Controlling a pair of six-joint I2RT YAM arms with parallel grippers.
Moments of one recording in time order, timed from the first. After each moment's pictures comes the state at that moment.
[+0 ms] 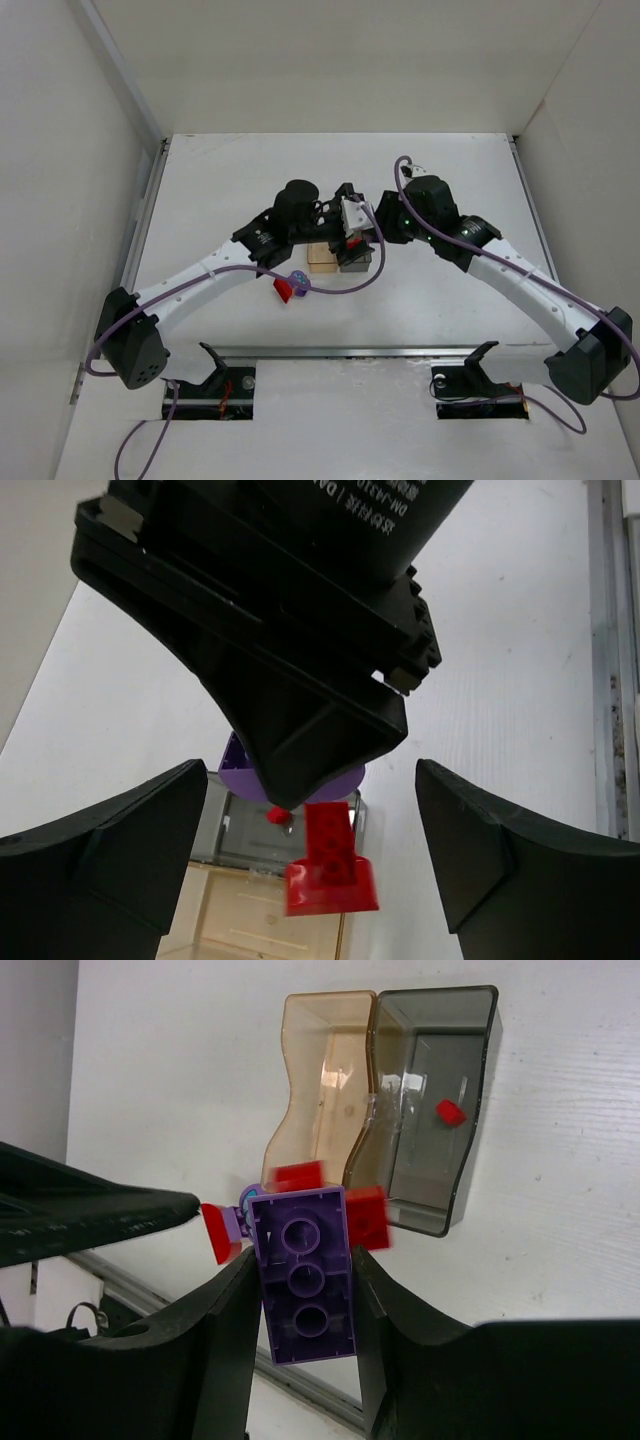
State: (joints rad) left arm -0.80 1.35 1.10 -0.07 0.49 0.41; right arm 0.62 1.24 1.12 -0.47 -0.02 0.66
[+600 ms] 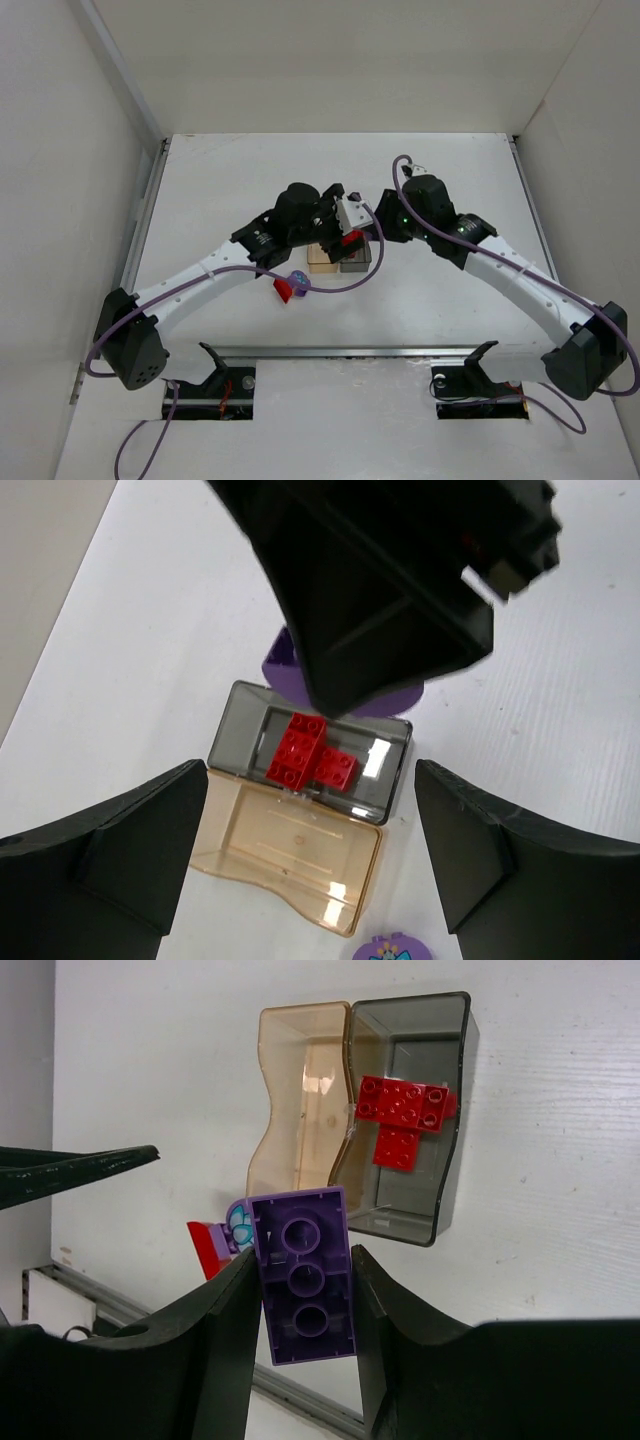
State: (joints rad) left arm -0.80 1.35 1.10 -0.18 0.29 0.45; right arm 0.62 1.27 1.12 -0.47 0.02 0.68
